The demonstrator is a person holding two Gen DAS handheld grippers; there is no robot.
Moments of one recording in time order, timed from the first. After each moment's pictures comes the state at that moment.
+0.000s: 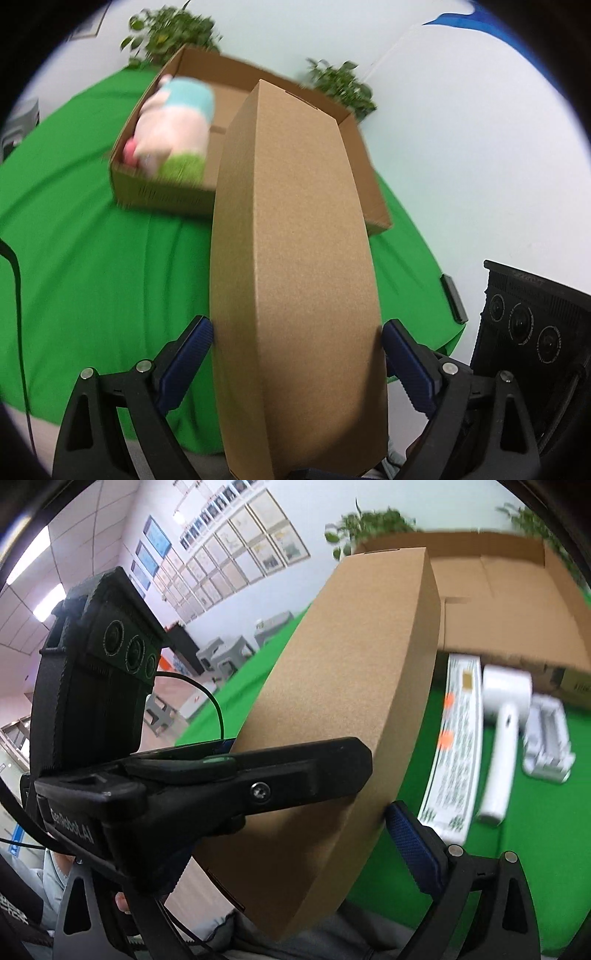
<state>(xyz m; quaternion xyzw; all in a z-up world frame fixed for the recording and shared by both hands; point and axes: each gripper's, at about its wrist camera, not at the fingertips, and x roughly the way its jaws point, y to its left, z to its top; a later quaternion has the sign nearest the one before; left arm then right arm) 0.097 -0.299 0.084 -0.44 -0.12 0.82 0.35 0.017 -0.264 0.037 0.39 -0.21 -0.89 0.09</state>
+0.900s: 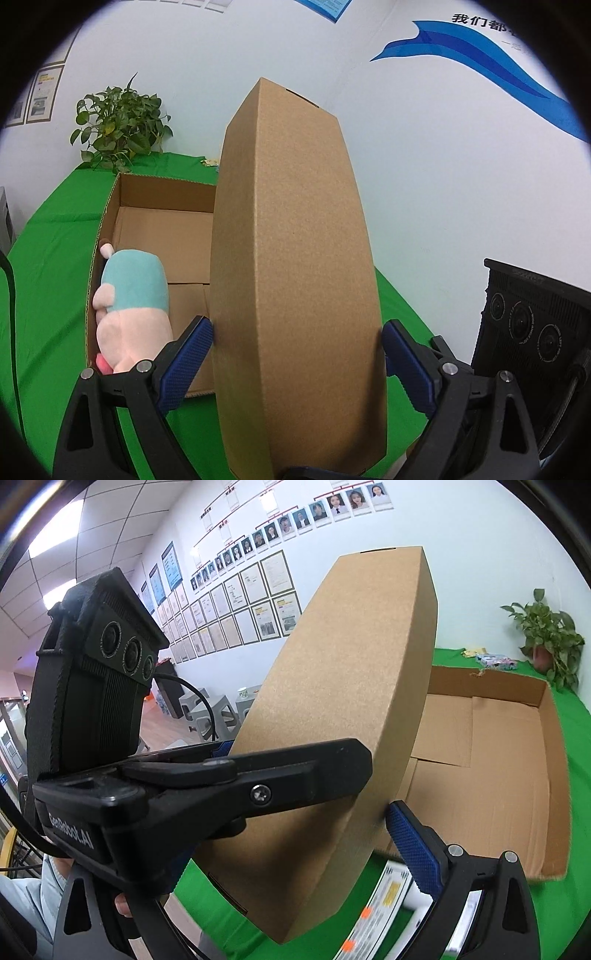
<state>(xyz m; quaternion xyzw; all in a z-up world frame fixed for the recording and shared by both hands) -0.037 -0.275 0.183 -0.32 -0.10 0.86 0.38 0.001 -0.198 0.193 0.29 -0.12 -0.95 0.04</state>
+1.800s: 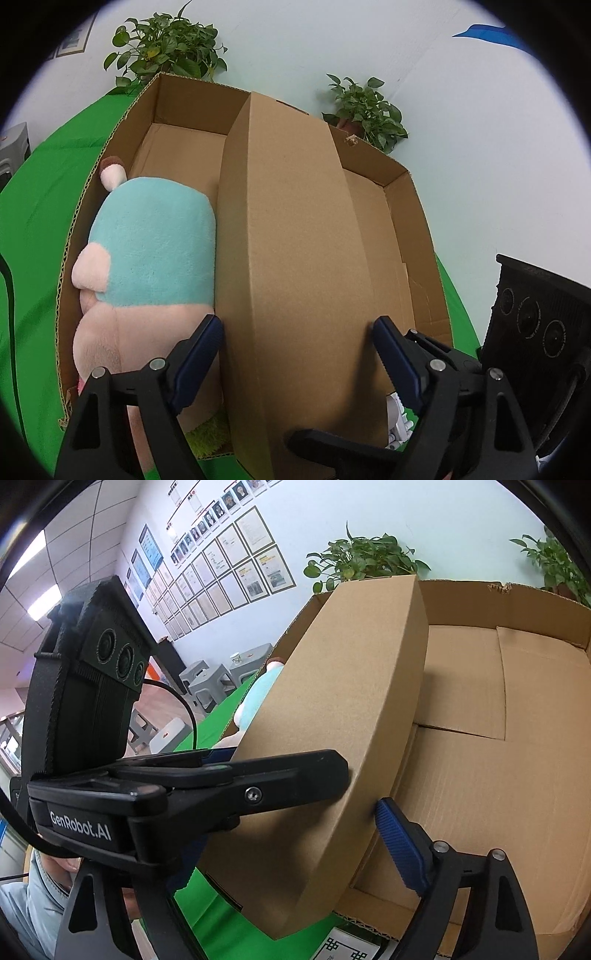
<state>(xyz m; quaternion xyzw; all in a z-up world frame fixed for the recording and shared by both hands) -0.143 -0.264 0.084 -0.43 -0.12 0.84 0.31 -0.143 -0.081 0.051 0.36 -0.18 -0.91 0.07</state>
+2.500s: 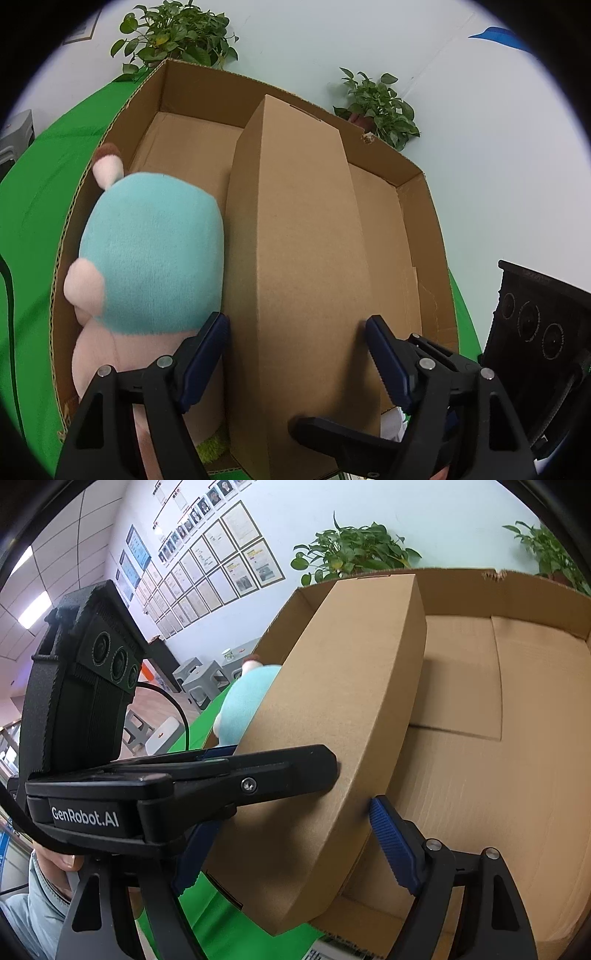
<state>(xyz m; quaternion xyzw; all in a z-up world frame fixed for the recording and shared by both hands) -0.160 -0.264 0.078 -0.46 -0.13 0.83 0.30 -0.139 -0.083 0.059 0.38 -0.19 -0.90 0.06</state>
